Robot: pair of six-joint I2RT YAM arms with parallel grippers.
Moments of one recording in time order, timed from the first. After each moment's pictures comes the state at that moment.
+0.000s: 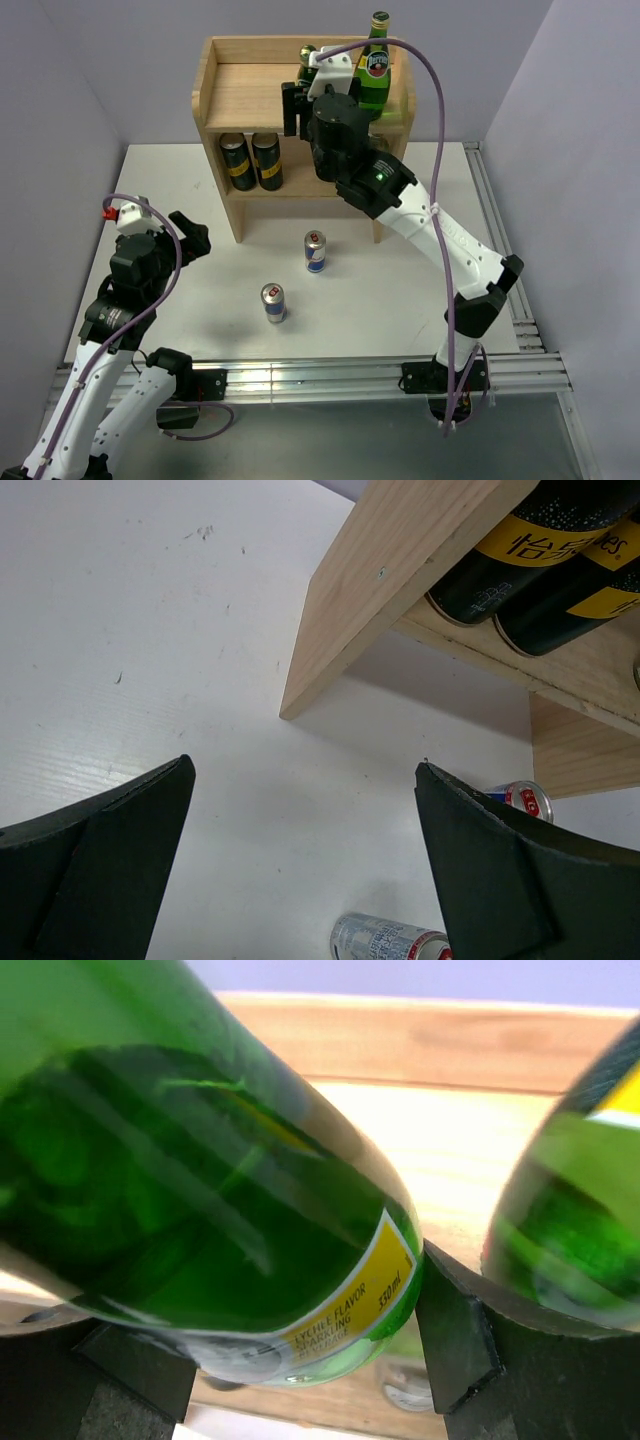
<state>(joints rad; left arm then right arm) -0.31 0.60 0.83 -0.54 -0.31 -0.54 0.91 1.70 2.10 -0.33 0.79 0.02</state>
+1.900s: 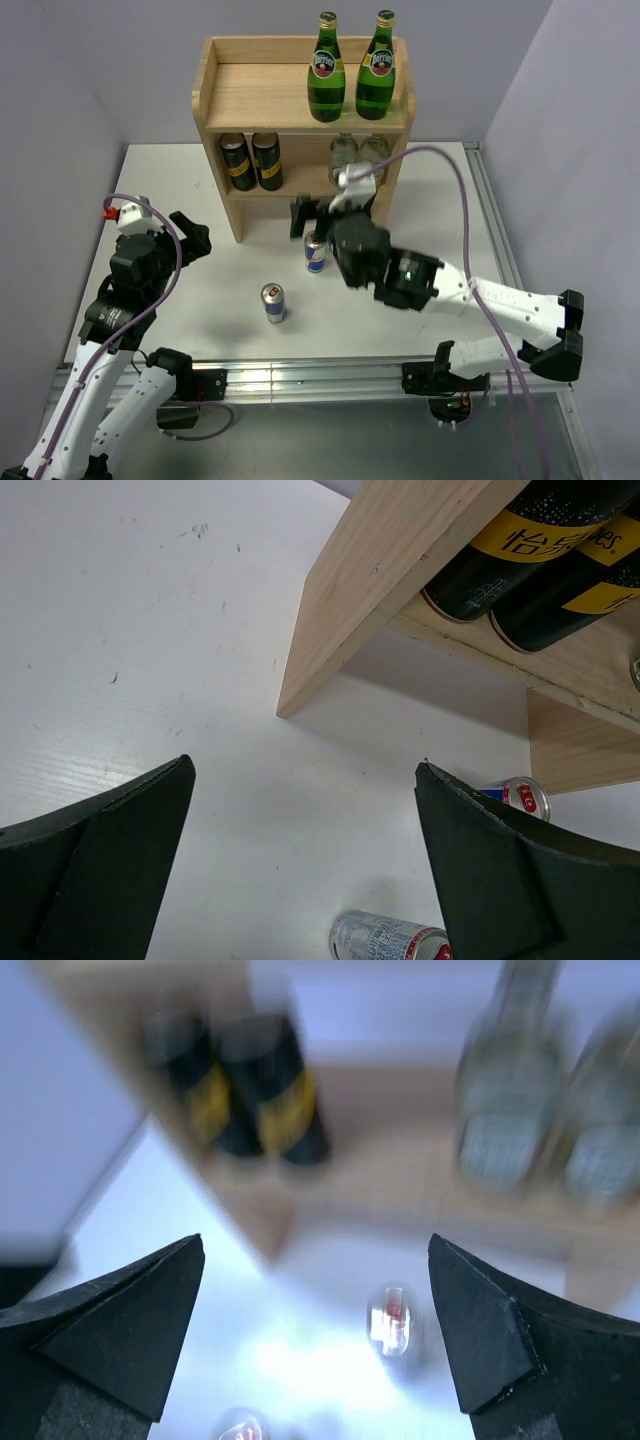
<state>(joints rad) -0.31 0.60 0.83 -0.54 -0.29 -0.54 1.16 1.26 1.31 -0.13 0.88 0.28</state>
